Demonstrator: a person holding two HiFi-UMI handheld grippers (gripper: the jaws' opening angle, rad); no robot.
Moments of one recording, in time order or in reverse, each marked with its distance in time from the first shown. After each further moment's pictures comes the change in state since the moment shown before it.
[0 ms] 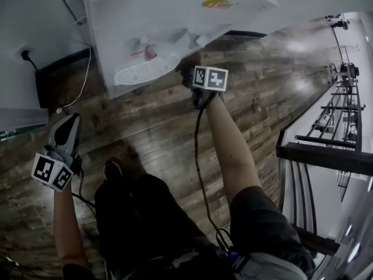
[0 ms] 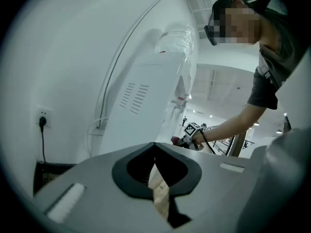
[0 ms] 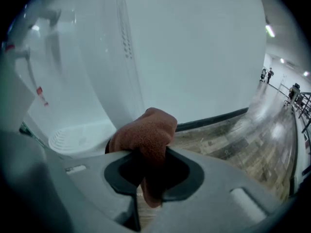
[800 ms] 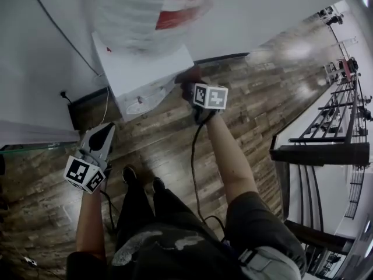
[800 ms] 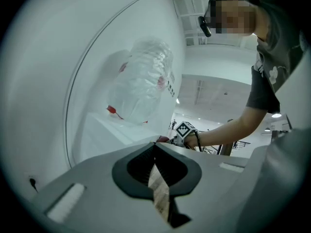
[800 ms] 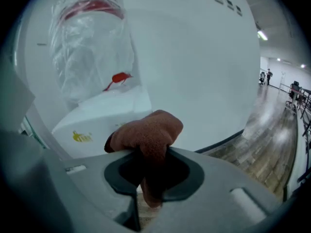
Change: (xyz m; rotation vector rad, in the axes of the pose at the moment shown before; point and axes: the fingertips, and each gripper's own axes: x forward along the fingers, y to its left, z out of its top) left arm -0.010 -0.170 0.272 0.069 -0.043 -0.122; right arm -0.264 0.048 0.189 0.040 -0.171 0.073
